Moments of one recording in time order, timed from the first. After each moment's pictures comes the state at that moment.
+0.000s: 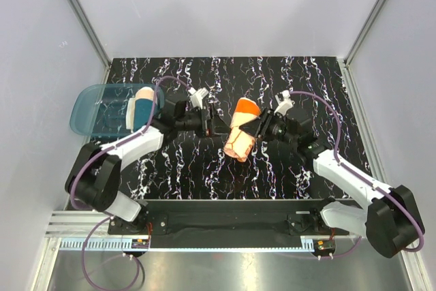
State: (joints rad) left arm -0.49 1.51 0.86 0.13 0.75 -0.74; right arm 0.50 1.14 0.65 0.18 -0.33 0.83
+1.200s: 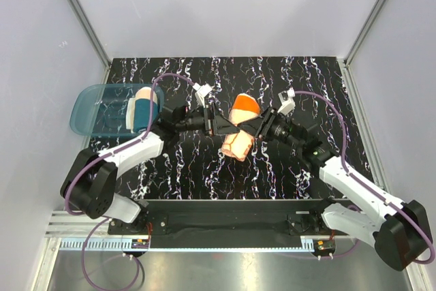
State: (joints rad) left arm -0.55 1.44 0.81 0.42 0.80 -0.85; right arm 0.56 1.01 0.67 0.17 -0.31 0.93
